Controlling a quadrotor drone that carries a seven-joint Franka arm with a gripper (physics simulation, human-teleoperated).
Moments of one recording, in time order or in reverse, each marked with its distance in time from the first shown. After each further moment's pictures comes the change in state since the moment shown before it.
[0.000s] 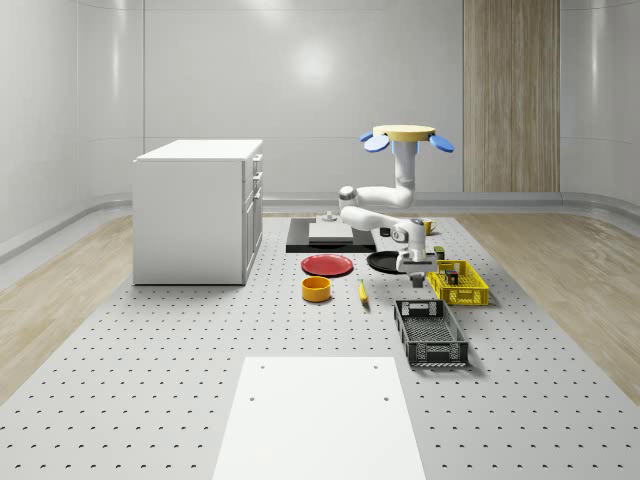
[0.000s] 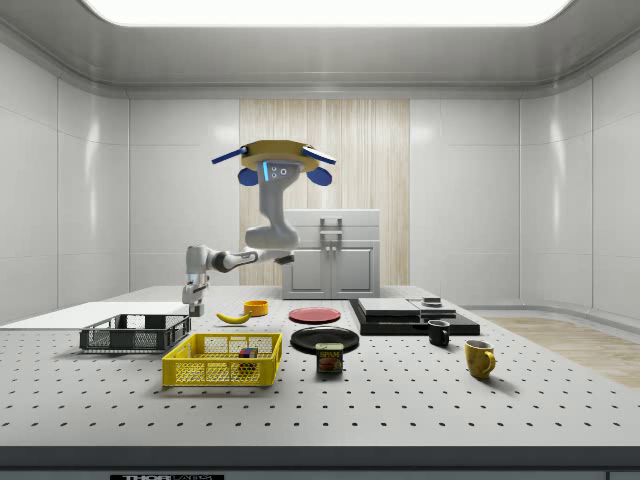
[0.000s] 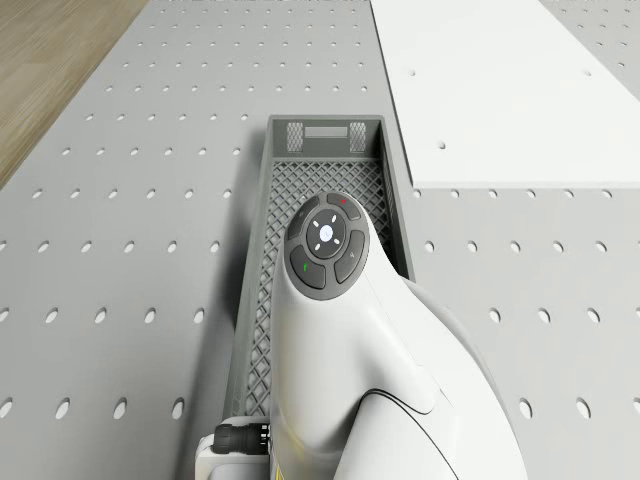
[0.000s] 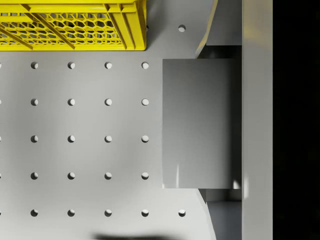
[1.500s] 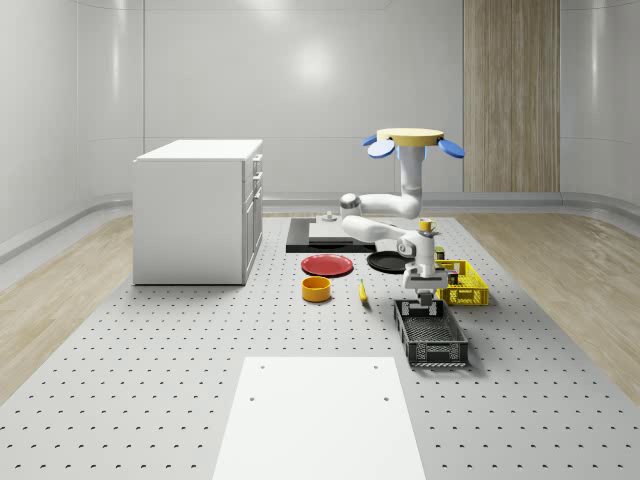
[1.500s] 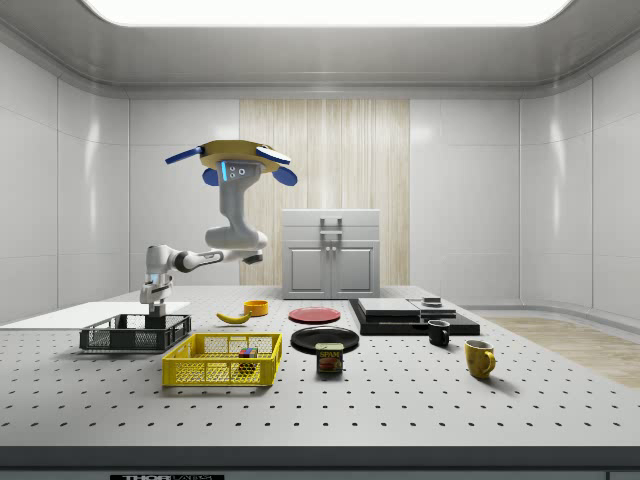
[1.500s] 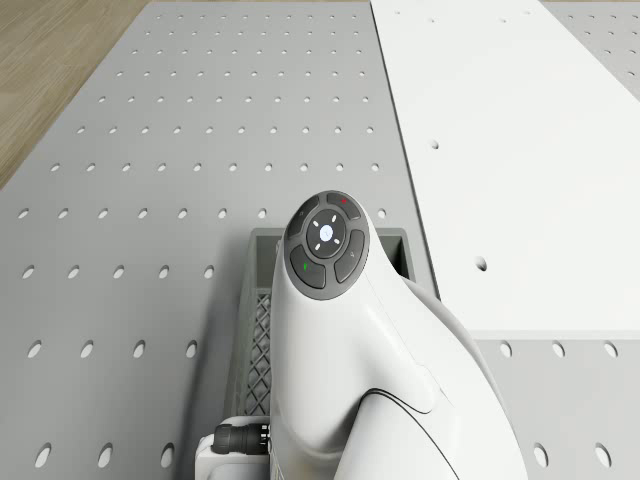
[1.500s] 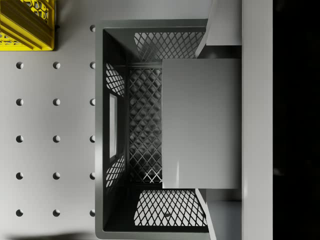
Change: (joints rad) arm -0.003 -0.009 0.000 0.001 0.004 0.008 0.002
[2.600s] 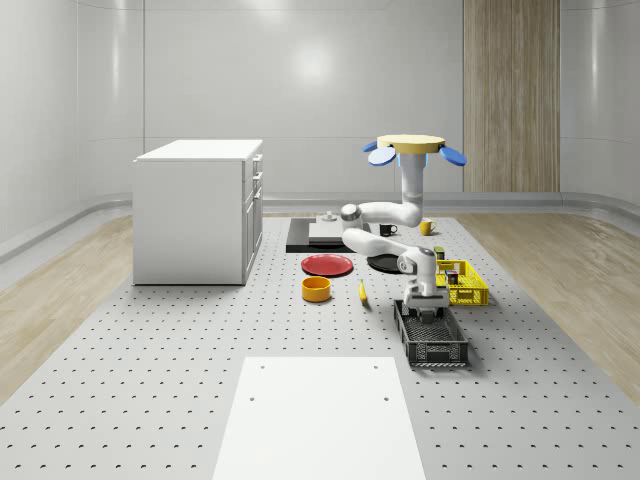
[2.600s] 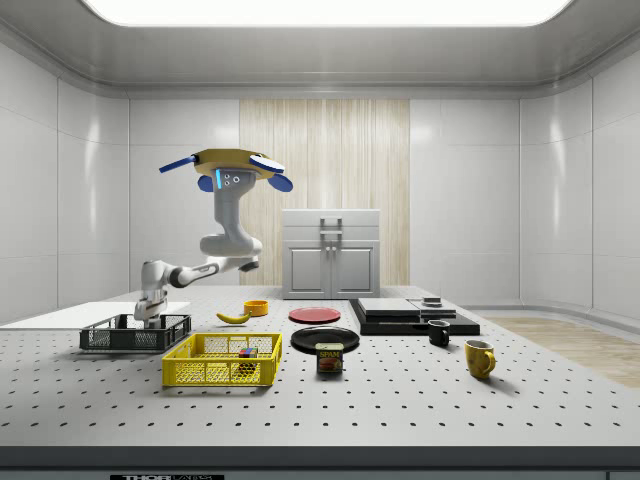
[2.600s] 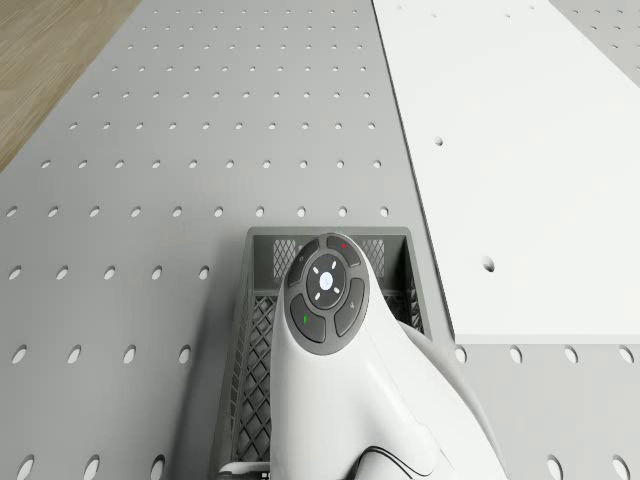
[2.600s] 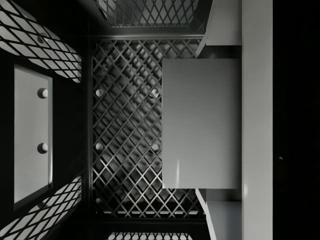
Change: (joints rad) arm -0.028 0.015 -0.116 0.054 -0.107 0.056 -0.001
